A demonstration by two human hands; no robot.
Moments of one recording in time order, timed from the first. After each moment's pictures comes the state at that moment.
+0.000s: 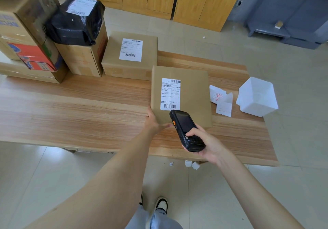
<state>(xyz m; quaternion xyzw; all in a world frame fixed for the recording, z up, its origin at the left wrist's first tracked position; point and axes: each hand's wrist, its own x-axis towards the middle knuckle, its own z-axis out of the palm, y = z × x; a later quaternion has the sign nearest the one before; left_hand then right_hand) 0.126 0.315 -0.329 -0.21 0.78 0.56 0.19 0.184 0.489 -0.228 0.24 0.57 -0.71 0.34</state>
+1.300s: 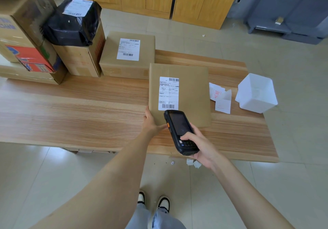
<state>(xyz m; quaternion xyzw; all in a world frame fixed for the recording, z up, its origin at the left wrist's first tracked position) 0.139 0.319 -0.332 -0.20 0.80 0.54 0.16 0.202 0.487 -0.239 0.20 0.61 -0.70 0.33</state>
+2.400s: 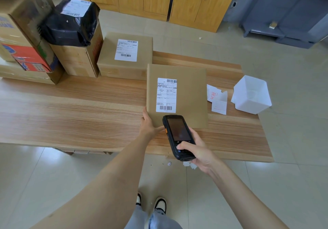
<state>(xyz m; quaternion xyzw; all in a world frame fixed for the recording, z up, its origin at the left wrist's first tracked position) 0.147 0.320 -0.337 -0.19 0.80 0.55 0.14 0.219 0.491 -0.246 0.18 0.65 -0.67 0.30</state>
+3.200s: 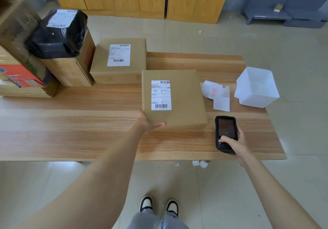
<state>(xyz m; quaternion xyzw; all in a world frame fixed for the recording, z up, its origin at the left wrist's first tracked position) 0.102 0.308 -0.331 -0.22 0.78 0.53 0.24 0.171 0.621 -0.308 0.34 0.70 -0.61 0.11</state>
